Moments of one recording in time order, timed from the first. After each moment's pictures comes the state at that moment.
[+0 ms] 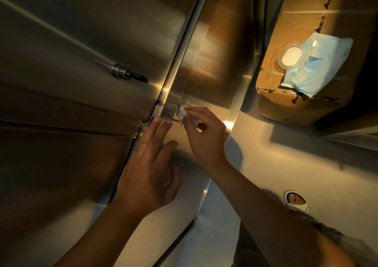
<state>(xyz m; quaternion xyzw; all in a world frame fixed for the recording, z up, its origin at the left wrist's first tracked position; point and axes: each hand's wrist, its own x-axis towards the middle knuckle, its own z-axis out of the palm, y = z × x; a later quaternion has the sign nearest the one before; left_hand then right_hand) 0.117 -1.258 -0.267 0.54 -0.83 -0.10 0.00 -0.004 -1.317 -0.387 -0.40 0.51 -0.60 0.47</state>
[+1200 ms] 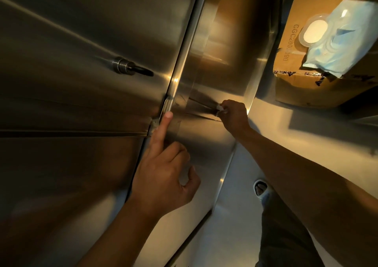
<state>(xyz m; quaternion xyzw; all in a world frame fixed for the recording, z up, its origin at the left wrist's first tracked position) 0.121 -1.259 -0.272 0.54 -0.84 -0.08 0.00 -0.006 -1.370 -0.564 -0.51 0.63 -0.35 0.47</state>
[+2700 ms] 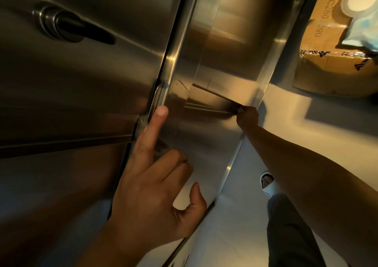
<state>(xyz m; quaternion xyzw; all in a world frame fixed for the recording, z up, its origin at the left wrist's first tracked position) 0.120 -1.260 -0.273 0.52 -0.85 -0.05 -0.01 0.034 -1.360 -0.686 -0.22 0.72 -0.24 0.61</state>
